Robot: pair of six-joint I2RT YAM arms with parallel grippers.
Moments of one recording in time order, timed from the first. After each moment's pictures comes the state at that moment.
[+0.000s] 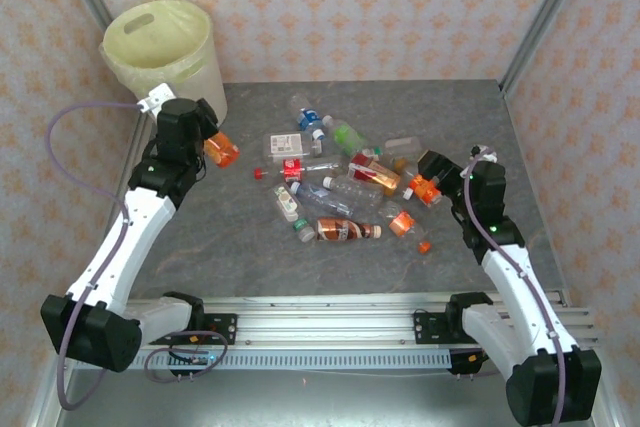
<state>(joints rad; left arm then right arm) -0.17 1.16 1.15 -0.37 -0.49 -0.59 0.07 0.82 0.61 -0.19 -0.09 0.62</state>
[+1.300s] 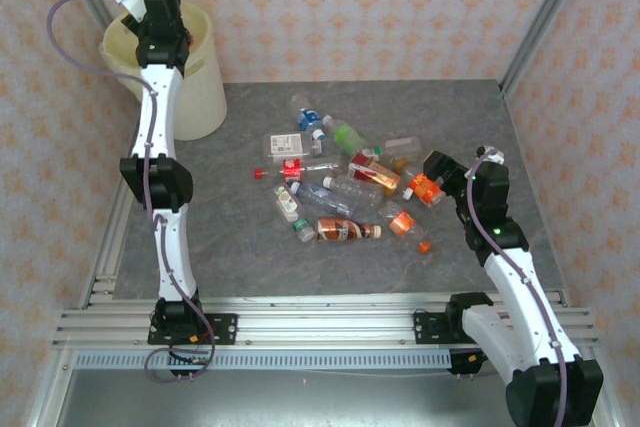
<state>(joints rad) 0.11 2.37 2.70 -0.51 -0.68 -0.48 0.07 0.79 0.63 -0.26 0.00 0.58</state>
